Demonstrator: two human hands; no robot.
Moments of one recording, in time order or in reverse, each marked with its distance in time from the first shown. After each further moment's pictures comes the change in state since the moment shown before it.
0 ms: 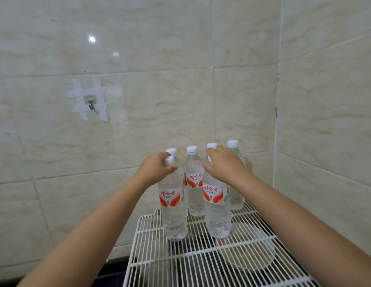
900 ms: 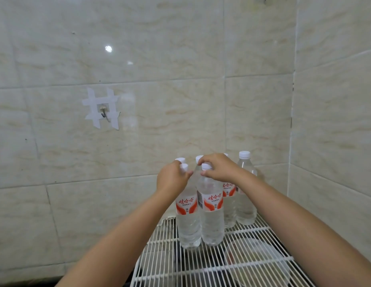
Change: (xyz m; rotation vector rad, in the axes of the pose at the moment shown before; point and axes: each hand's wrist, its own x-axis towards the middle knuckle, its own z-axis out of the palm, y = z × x) left_hand 0.004 0.022 0.019 -0.050 0.142 -0.089; right_hand 0.040 -0.004 0.002 0.317 -0.127 -0.201
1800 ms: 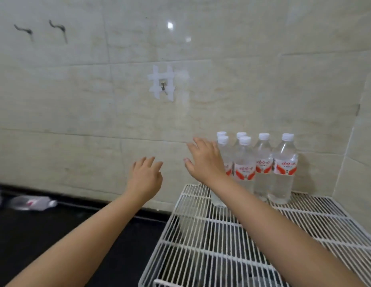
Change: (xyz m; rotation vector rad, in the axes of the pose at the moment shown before) left_hand -0.132 -0.097 -0.071 0.579 0.042 -0.183; right_hand -0.060 -0.117 0.064 -0.054 0.233 -0.341
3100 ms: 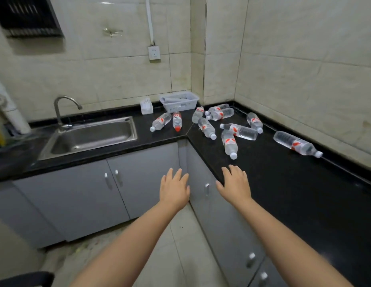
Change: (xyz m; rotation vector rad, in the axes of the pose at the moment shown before) left_hand -0.401 -0.652 -0.060 0.154 -0.319 -0.929; right_hand -0.074 -0.721 0.330 0.346 -0.667 -0.431
